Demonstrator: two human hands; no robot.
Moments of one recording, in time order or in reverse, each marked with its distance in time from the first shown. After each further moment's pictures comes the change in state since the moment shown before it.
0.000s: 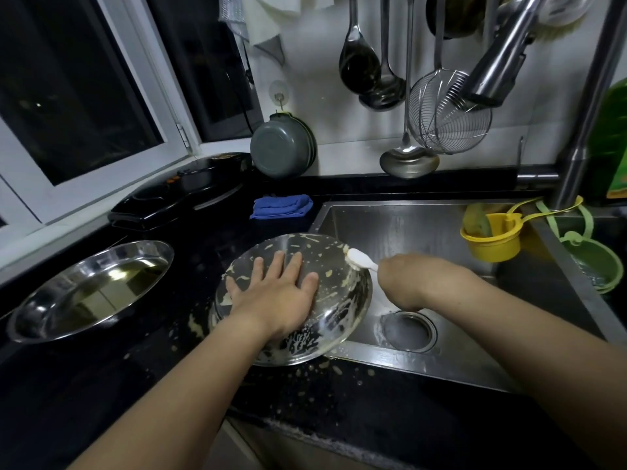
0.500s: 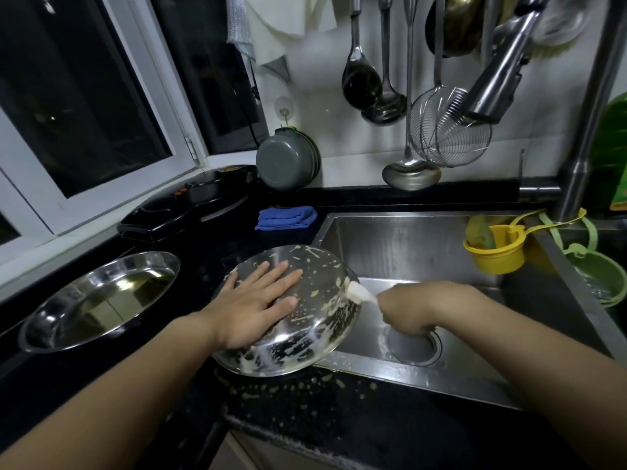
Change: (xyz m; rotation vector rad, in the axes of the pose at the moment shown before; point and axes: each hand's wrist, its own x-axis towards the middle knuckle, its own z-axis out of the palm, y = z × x) left_hand 0.011 -0.065 -0.020 0.101 -0.077 0.328; right_hand 0.007 0.002 0.018 0.097 -0.115 -0.091
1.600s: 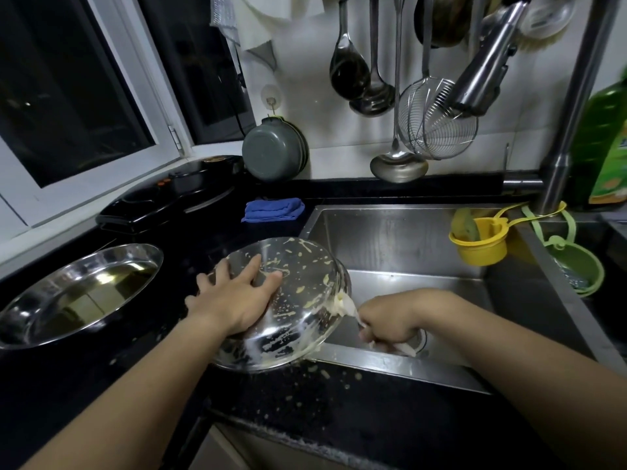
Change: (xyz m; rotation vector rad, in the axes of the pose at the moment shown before) left_hand 0.005 0.027 0.003 -0.185 0.108 -0.533; right_hand 0.028 0.004 0.031 0.254 -0.103 -0.131
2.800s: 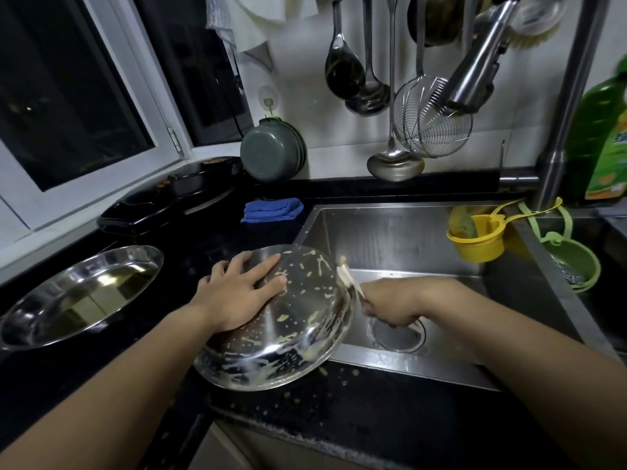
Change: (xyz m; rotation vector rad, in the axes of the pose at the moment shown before) left_hand 0.016 -0.009 -0.001 0.130 -0.029 0.253; right_hand -0.007 0.007 -0.012 -0.028 0.160 0.000
